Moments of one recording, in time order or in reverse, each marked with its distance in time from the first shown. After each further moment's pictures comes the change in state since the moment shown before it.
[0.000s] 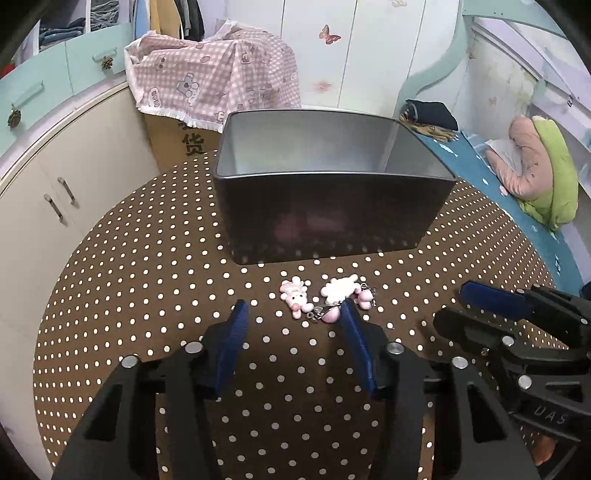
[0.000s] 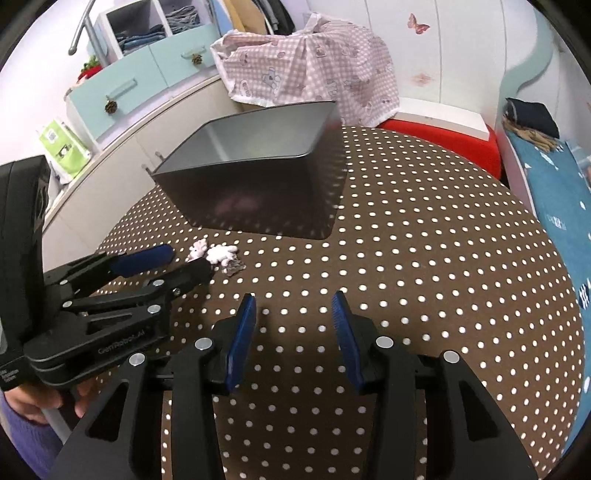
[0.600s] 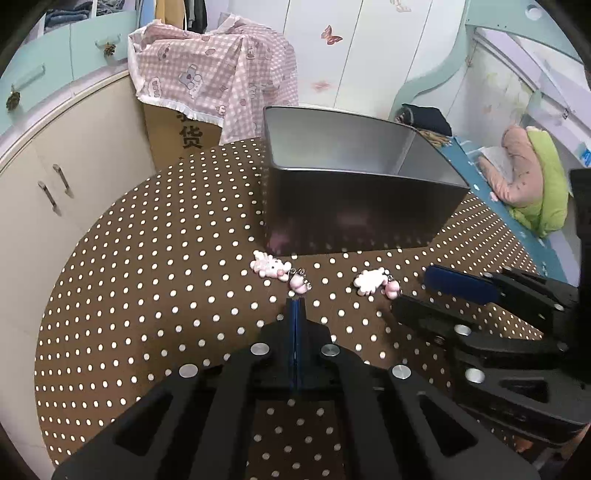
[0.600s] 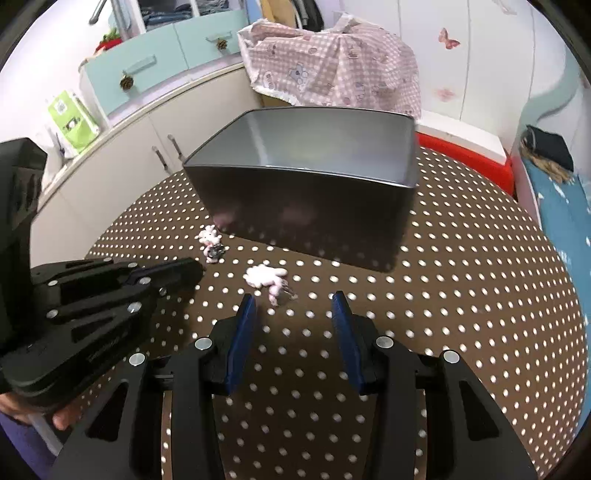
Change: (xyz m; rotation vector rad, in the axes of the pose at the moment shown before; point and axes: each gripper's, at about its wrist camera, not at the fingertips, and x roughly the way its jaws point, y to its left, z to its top) left arm -0.006 0.037 -0.007 -0.030 0.007 -0.074; right arm 0.028 0.045 0.021 -0.119 0.014 -0.020
